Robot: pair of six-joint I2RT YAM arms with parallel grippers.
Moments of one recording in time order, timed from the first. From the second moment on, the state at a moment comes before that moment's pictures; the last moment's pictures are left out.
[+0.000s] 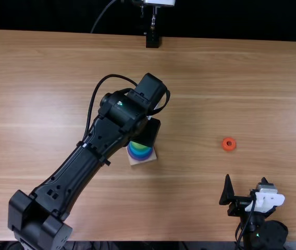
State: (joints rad) left arm -0.62 1.93 1.89 -1.24 0.02 -0.29; right arm -0.07 0.01 0.10 -0.31 -0.01 0.00
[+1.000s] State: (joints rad) left arm -0.53 1.77 1.82 -0.82 0.15 -0.29; right arm -0.07 0.01 0.10 -0.31 -0.01 0.00
